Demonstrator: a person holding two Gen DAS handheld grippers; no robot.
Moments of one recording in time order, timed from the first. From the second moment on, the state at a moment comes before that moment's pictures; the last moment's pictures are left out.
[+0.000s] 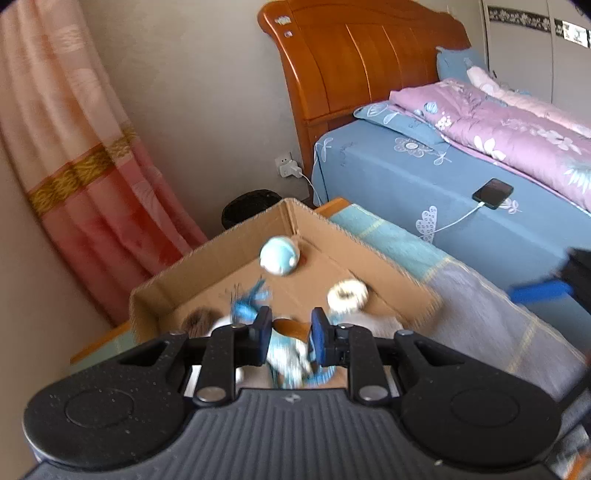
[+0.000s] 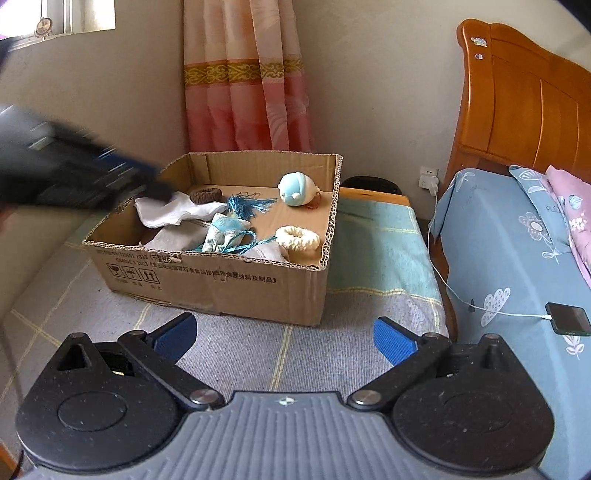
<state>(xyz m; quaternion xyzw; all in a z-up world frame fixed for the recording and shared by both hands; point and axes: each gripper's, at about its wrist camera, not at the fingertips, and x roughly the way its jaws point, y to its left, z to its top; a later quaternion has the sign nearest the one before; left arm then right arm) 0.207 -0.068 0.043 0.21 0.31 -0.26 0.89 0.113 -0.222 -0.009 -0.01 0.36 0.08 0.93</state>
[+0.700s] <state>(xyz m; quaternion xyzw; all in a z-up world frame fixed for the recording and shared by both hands) 0.191 -0.053 0.050 0.18 0.30 -0.21 0.91 0.091 -0.232 0.002 -0.01 0.34 0.08 0.94</state>
